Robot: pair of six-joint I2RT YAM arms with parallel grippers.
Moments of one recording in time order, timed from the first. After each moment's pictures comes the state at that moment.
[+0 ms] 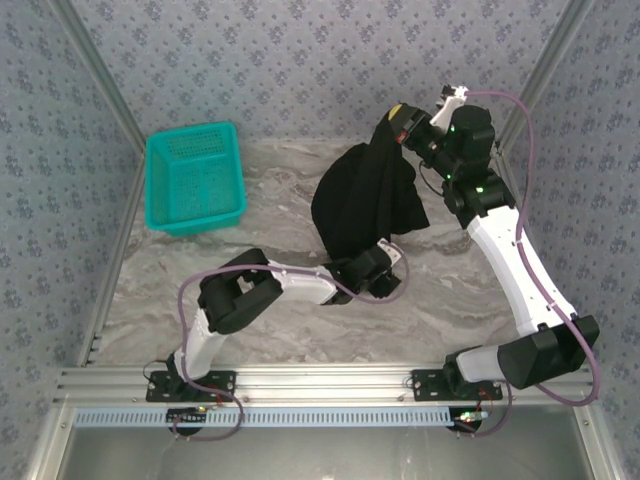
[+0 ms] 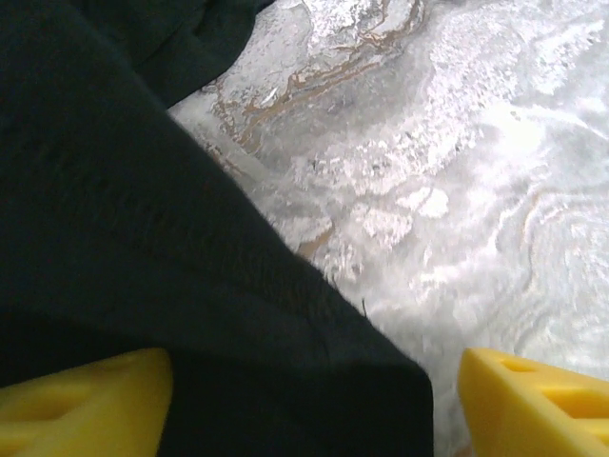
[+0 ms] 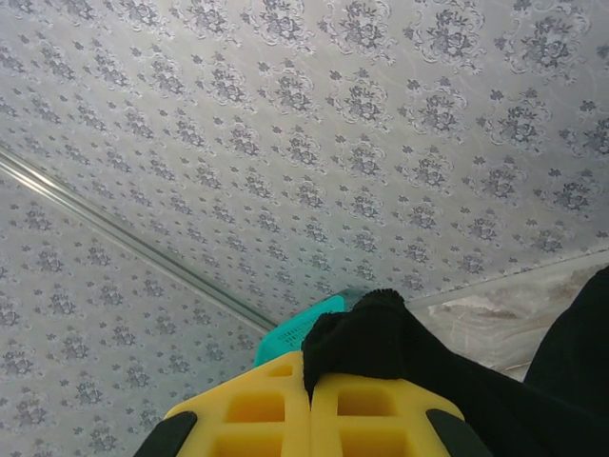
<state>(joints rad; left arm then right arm) -1.12 2.13 1.30 0.13 -0.26 -0.14 0.28 1.36 1.48 -0.17 -0.21 0.79</state>
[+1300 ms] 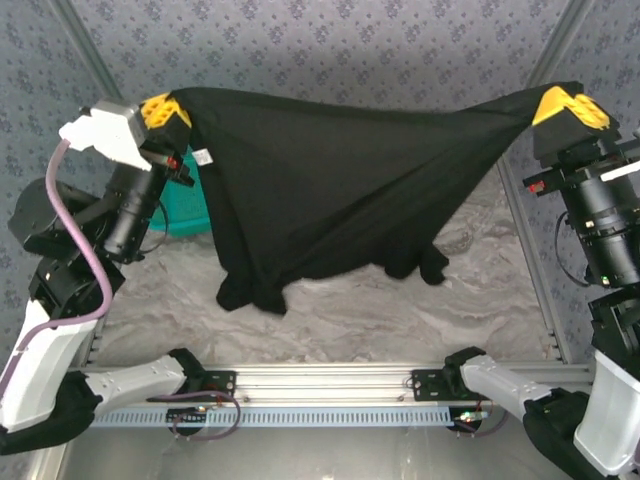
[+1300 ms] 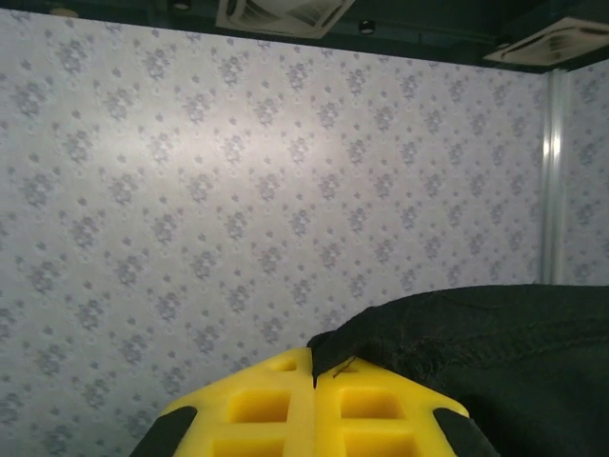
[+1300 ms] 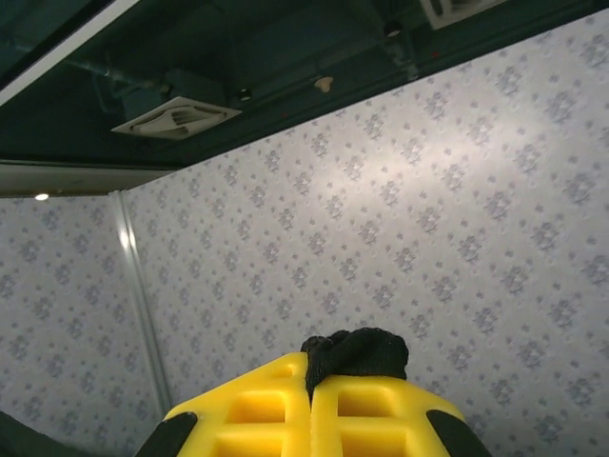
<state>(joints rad) -0.78 1.03 1.73 -0.31 -0.42 0.17 0.35 1.02 2.07 -0.61 0.02 0.23</state>
